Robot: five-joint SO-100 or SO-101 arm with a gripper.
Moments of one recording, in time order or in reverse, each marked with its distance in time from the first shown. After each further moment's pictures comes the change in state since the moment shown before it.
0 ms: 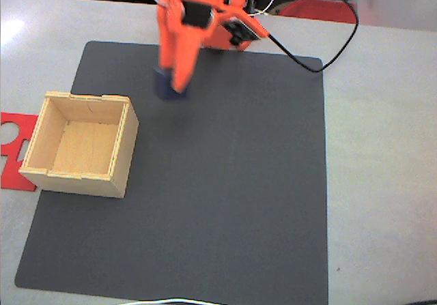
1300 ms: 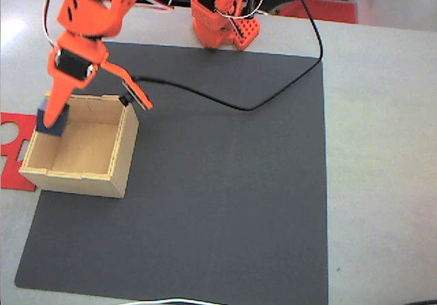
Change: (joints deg) arm 21.4 -47.0 -16.3 -27.5 5.4
